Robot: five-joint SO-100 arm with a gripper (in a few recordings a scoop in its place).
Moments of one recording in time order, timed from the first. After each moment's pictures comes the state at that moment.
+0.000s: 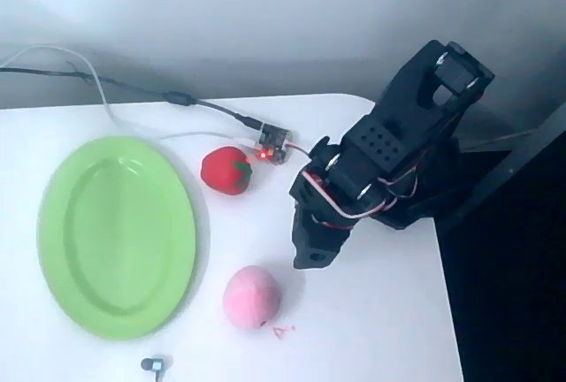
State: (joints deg) arm -41.4 144.1 137.5 68.6 123.6
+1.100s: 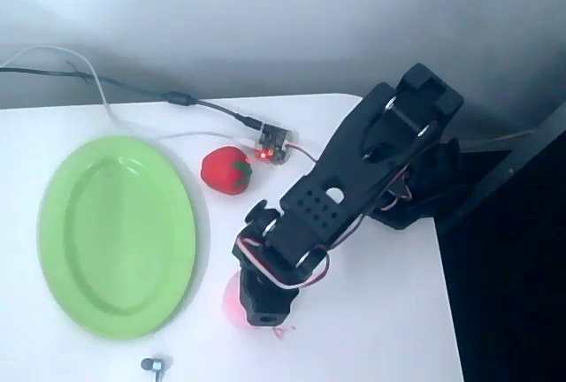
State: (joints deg) arm -42.5 106.3 106.3 63.9 129.6
